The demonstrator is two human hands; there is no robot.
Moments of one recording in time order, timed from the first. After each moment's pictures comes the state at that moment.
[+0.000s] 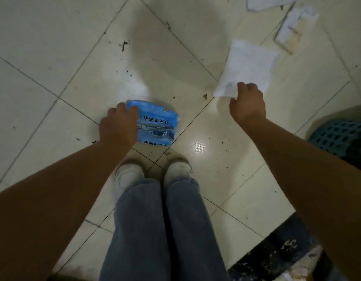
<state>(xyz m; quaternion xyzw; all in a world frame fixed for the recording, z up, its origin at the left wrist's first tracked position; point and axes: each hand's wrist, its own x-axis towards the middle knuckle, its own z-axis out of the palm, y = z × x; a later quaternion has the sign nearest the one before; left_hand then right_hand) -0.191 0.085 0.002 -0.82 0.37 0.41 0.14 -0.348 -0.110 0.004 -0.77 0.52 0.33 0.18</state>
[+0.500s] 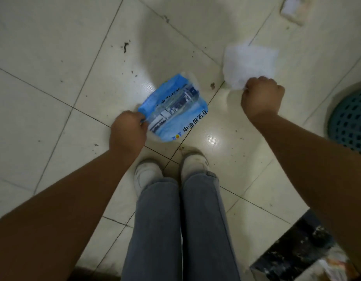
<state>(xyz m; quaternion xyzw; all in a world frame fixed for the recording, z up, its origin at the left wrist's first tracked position) -0.192 0.098 0.006 -0.85 0.36 0.37 -0.05 -0.366 -0.090 -0.006 -0.79 0.55 0.25 0.13</state>
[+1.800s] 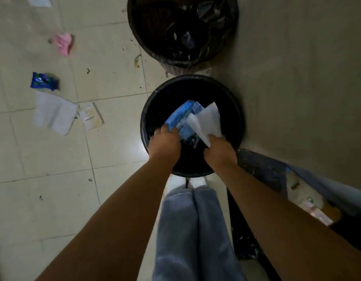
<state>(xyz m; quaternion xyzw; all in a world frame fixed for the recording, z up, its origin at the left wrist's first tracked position) -0.685 -0.257 0.225 -0.64 0.64 0.35 0.23 -0.811 -0.225 0.223 -0.49 0.75 0.16 0.42</state>
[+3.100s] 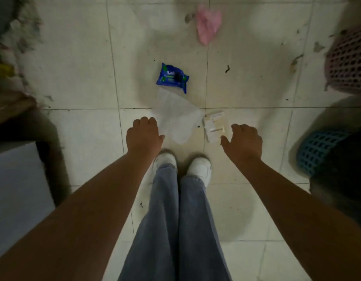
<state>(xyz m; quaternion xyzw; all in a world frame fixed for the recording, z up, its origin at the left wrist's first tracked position) -0.156 -0.406 0.097 -0.65 0.60 0.30 0.35 -0.354 -0.396 0.104 -0.53 0.71 0.29 0.37</state>
